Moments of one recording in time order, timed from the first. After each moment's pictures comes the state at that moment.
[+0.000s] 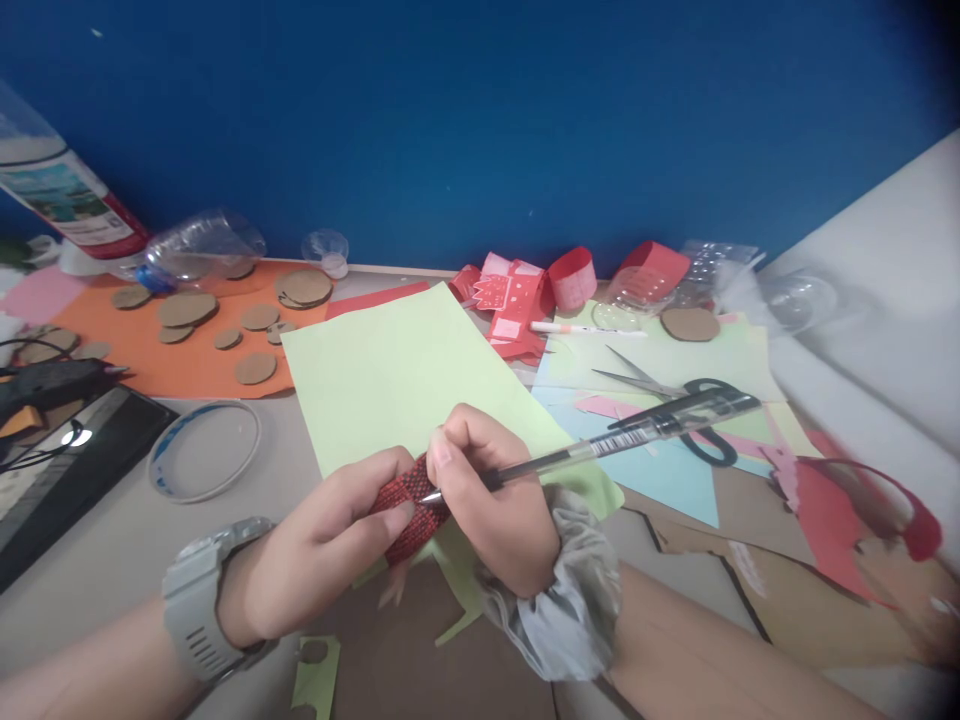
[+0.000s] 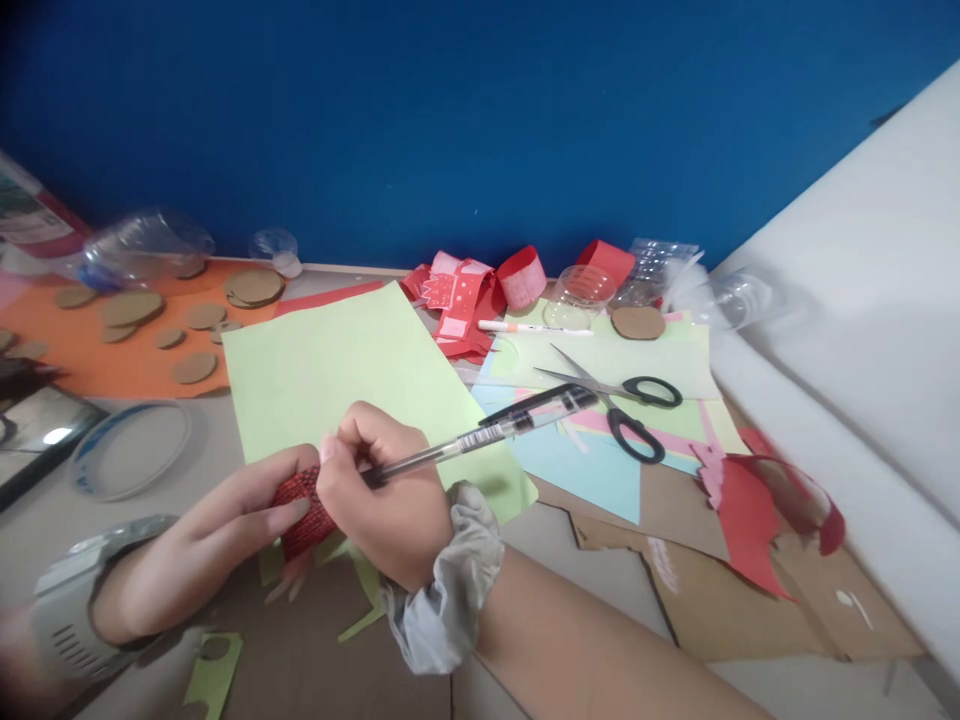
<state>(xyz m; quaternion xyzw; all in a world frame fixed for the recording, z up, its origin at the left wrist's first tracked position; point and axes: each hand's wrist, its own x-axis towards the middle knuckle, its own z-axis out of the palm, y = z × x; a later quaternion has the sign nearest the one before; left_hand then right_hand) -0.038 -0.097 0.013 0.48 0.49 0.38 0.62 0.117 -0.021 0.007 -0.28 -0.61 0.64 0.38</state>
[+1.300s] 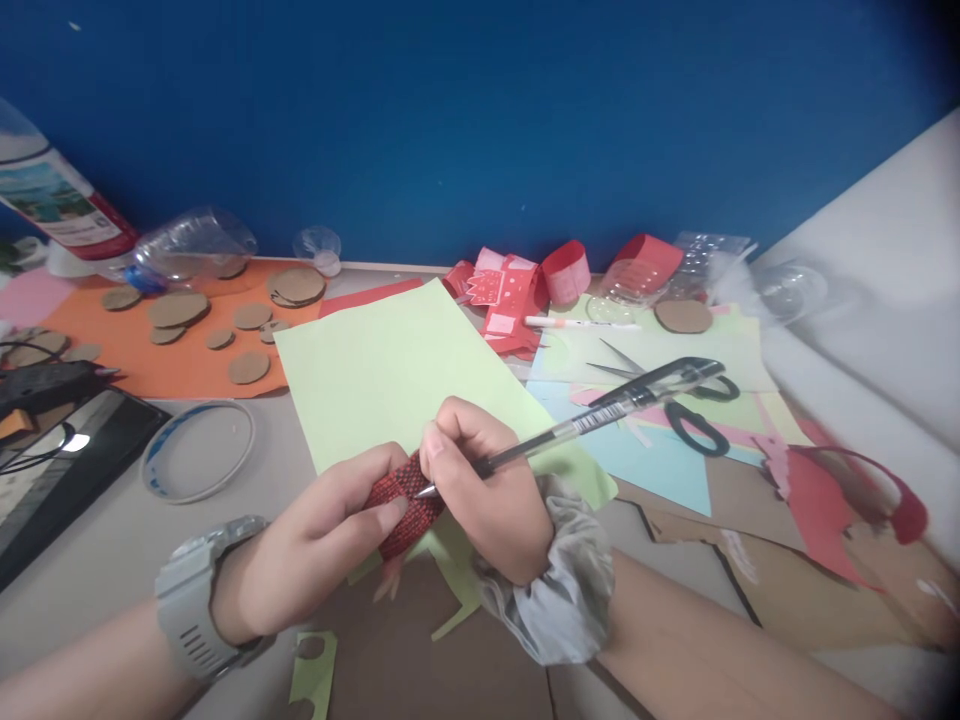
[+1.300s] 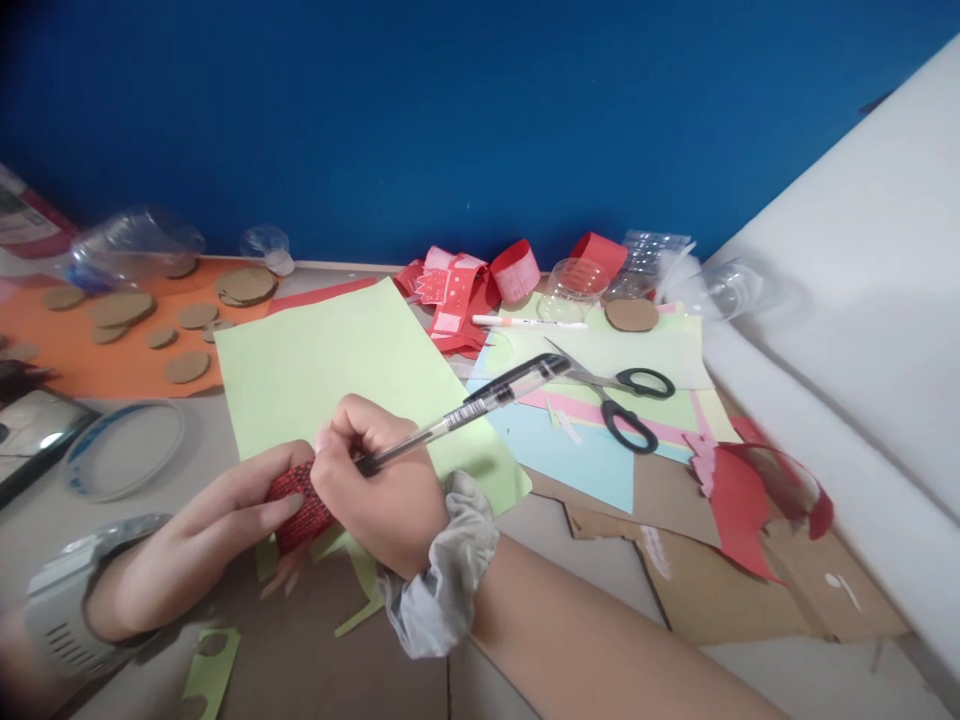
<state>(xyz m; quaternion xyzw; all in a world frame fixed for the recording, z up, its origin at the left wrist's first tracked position) -0.039 -0.097 0.010 0.47 0.47 0.39 0.64 0.117 -0.019 0.010 -0.30 -0.60 0.65 0.36</state>
